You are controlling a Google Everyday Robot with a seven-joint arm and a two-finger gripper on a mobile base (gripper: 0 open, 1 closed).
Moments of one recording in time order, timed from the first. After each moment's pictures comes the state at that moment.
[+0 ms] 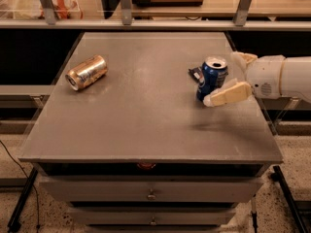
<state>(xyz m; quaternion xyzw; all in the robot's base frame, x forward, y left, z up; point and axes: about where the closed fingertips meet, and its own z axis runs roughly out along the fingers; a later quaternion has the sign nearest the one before) 0.572 -0.183 0.897 -0.42 0.72 0.20 0.51</state>
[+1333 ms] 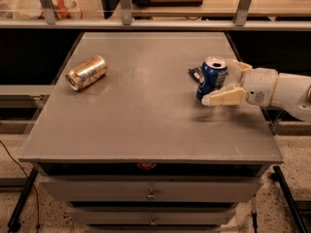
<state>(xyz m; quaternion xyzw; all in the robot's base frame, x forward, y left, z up) 0.595 -0.183 0.872 -0.37 0.67 0.29 0.57</state>
